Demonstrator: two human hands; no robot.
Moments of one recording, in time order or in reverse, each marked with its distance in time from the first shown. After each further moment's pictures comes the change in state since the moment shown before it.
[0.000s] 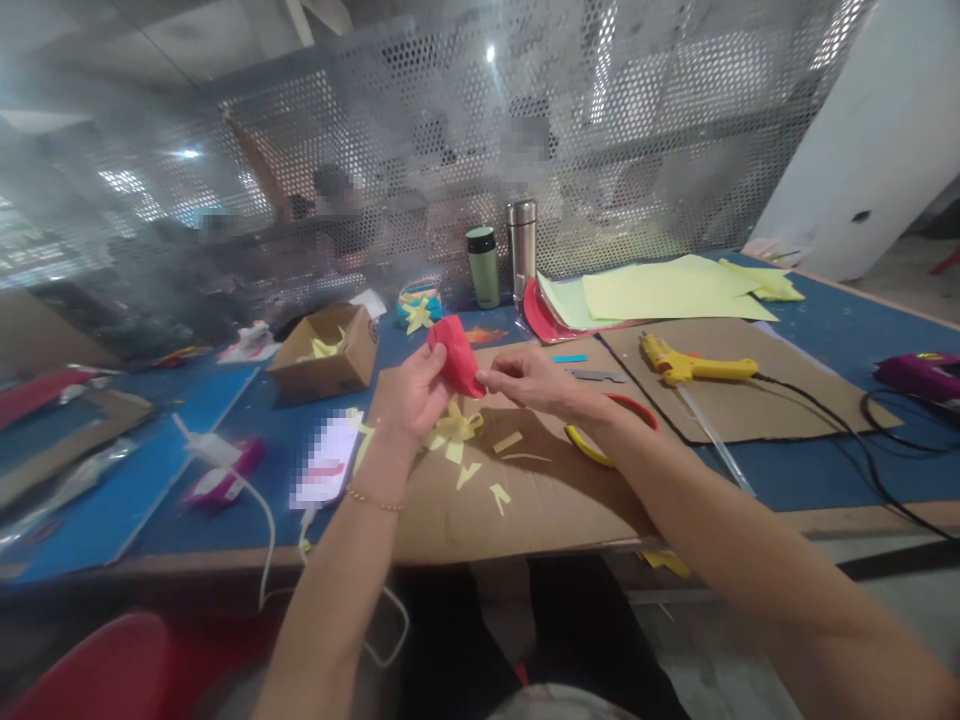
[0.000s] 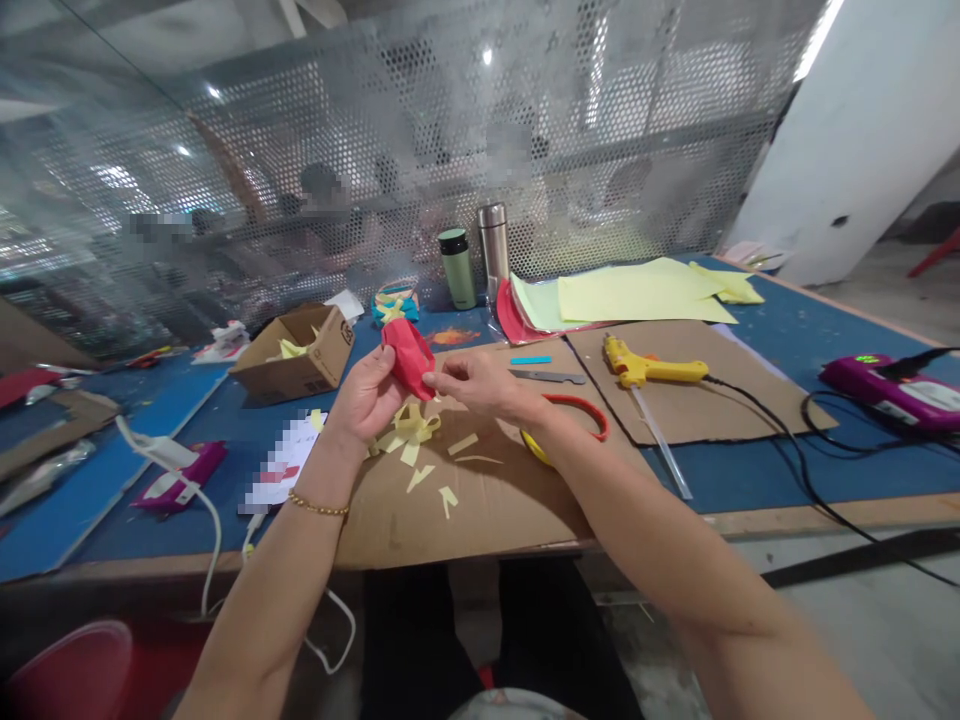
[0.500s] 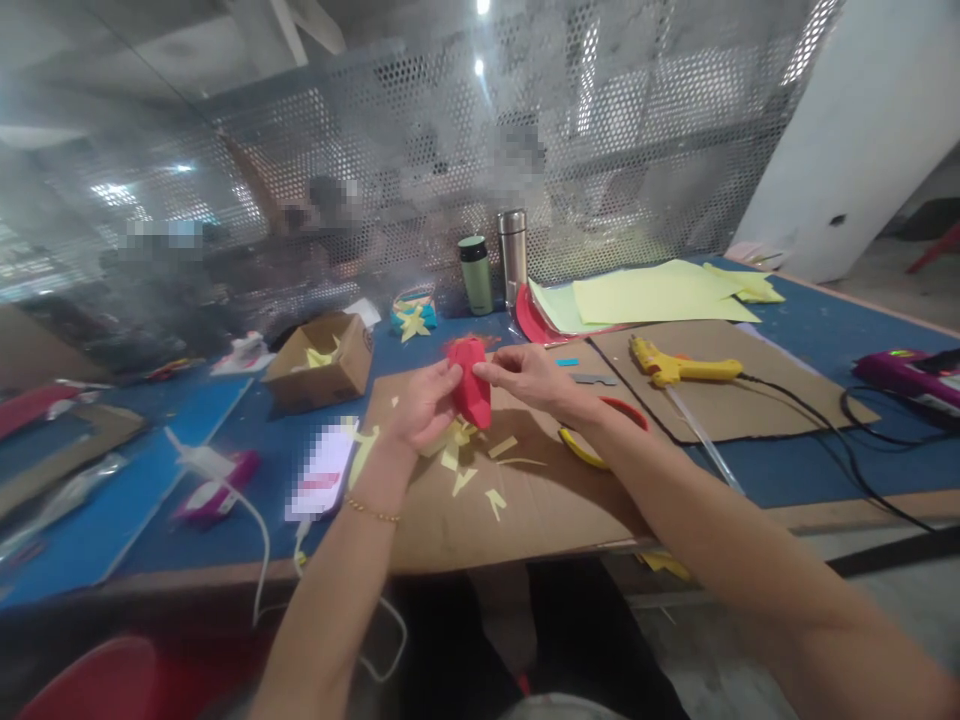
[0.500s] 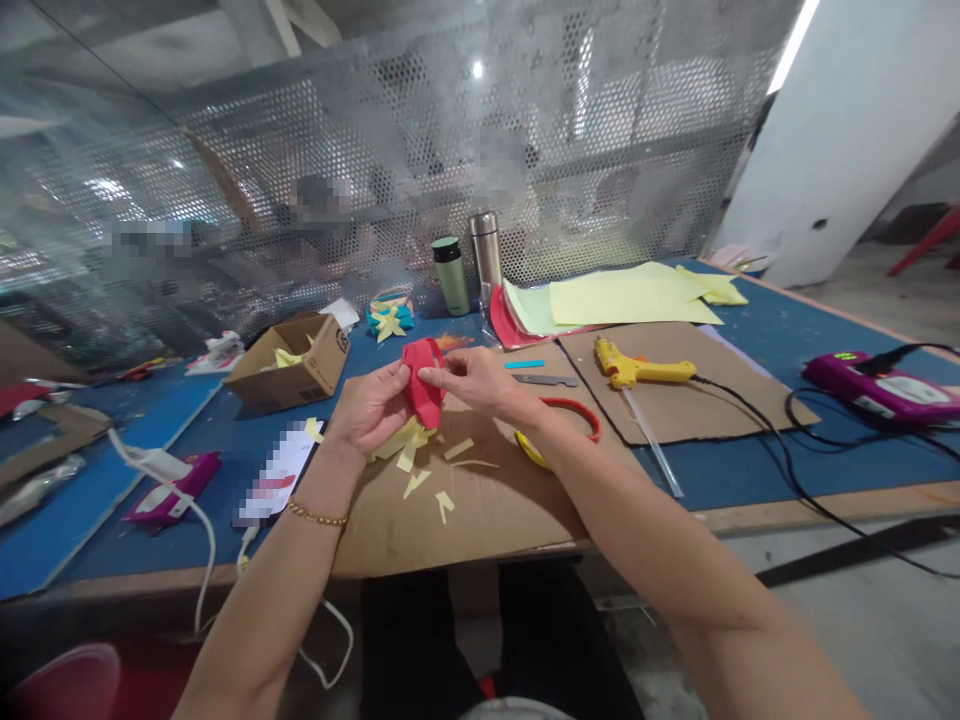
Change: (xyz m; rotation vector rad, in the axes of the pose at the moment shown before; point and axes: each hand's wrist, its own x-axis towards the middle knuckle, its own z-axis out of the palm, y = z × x) left_hand -0.007 -0.004 0.003 0.106 -0.146 -0.155; right_hand 0.003 0.003 -0.004 -0.065 0.192 0.009
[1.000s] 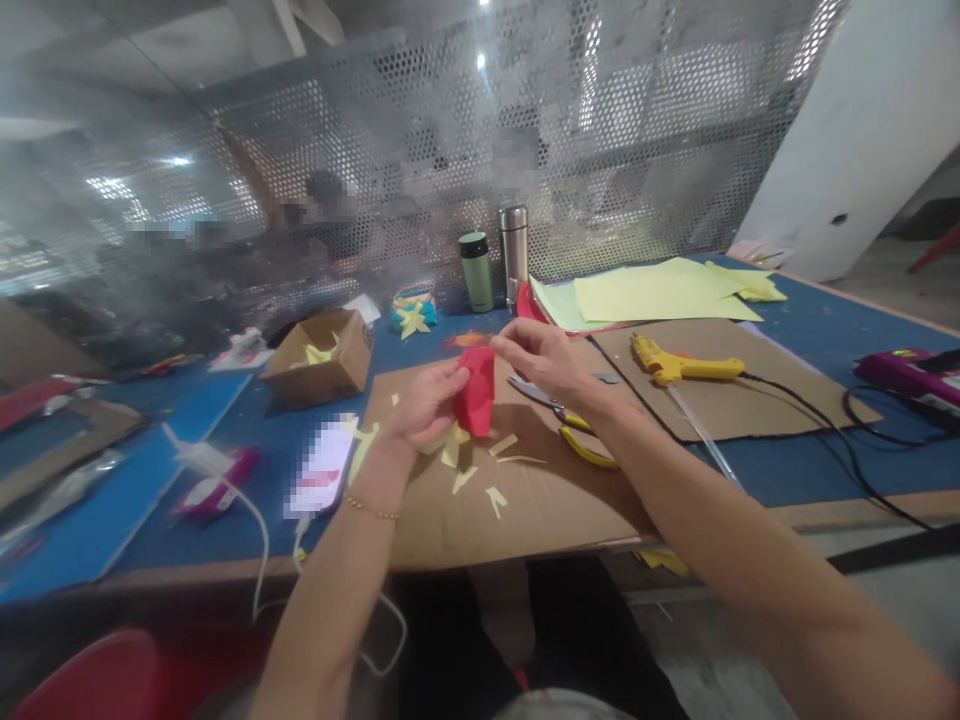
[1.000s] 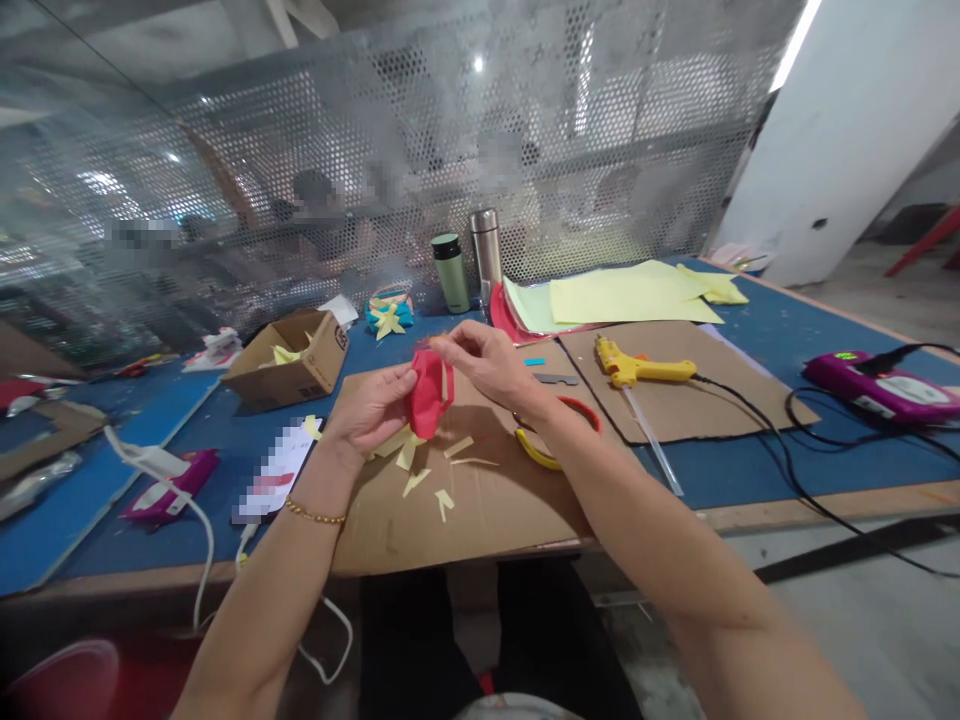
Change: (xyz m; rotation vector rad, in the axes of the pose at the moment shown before) left_hand -0.003 0.000 -0.003 0.075 -0.132 -0.087; right_hand 0.001 -0.004 -0.008 0.118 0.161 -0.128
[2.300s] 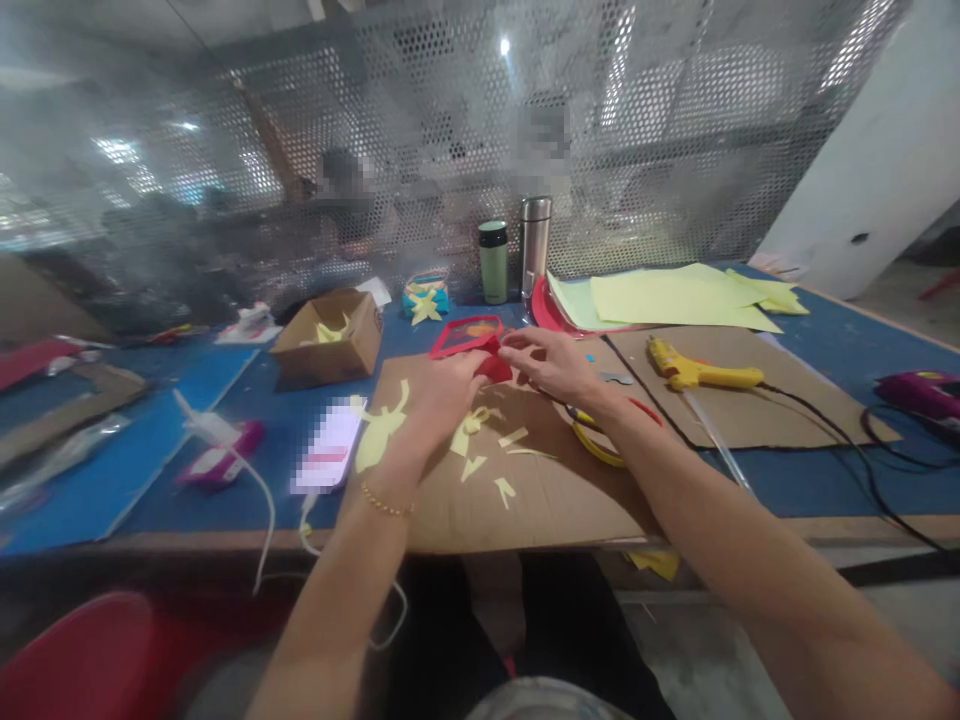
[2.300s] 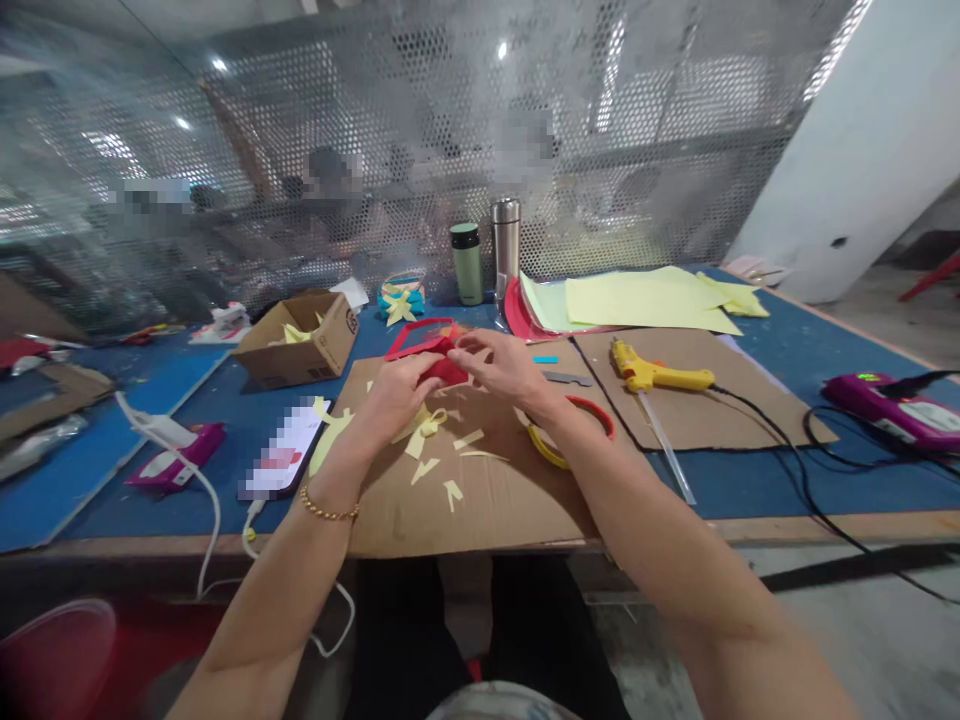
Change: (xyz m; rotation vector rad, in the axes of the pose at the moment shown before) left_hand -0.002 0.000 0.003 1.293 0.263 0.364; right_hand -0.001 0.024 0.000 -0.152 -0.108 0.032
